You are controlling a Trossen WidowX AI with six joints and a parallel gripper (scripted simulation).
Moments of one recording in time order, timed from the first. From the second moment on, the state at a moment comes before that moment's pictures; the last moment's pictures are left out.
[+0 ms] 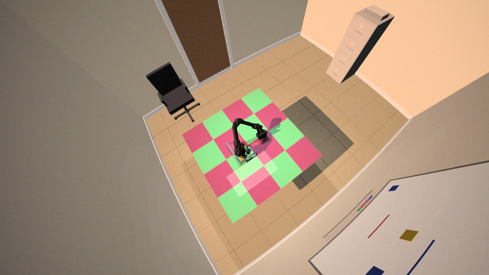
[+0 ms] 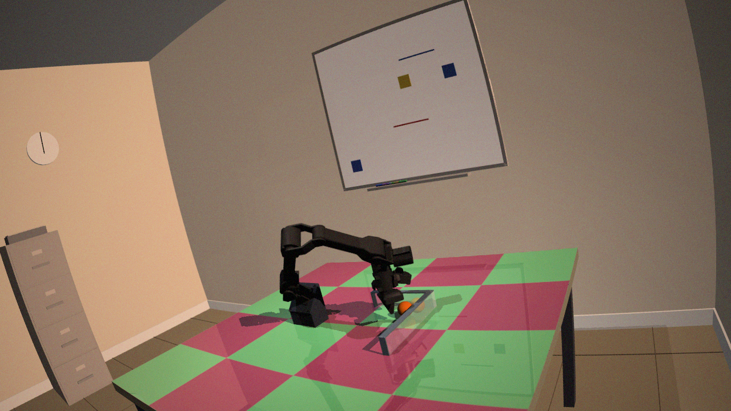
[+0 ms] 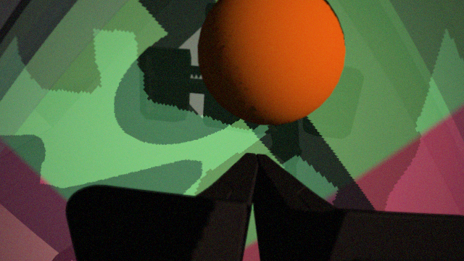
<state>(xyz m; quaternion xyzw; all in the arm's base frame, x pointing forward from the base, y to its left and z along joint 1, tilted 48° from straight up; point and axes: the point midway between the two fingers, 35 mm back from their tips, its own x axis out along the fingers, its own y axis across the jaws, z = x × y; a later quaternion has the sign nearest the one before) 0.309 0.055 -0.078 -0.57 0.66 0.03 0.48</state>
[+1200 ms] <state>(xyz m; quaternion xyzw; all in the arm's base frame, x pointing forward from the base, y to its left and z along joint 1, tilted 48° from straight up) 0.340 0.084 -0.101 -0.57 0.66 0.03 0.48</state>
